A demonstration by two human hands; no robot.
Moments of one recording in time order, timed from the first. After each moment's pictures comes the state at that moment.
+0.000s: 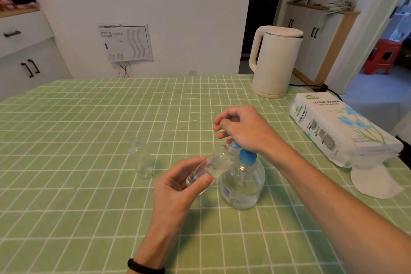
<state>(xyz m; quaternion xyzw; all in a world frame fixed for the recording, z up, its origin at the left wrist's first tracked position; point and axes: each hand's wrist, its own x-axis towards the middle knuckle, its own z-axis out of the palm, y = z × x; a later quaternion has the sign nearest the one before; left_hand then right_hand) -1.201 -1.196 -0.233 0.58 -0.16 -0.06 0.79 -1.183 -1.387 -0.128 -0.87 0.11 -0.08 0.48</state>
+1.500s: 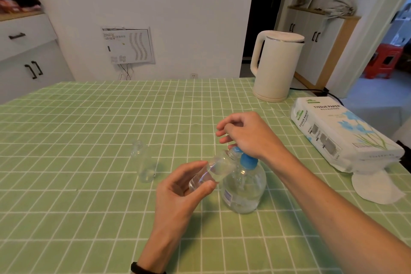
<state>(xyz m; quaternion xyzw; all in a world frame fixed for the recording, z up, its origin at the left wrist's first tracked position) -1.202 -1.198 -0.235 0.57 -0.18 -0.04 0.80 -1.183 -1.389 -0.134 -0.86 0.13 -0.08 0.49</state>
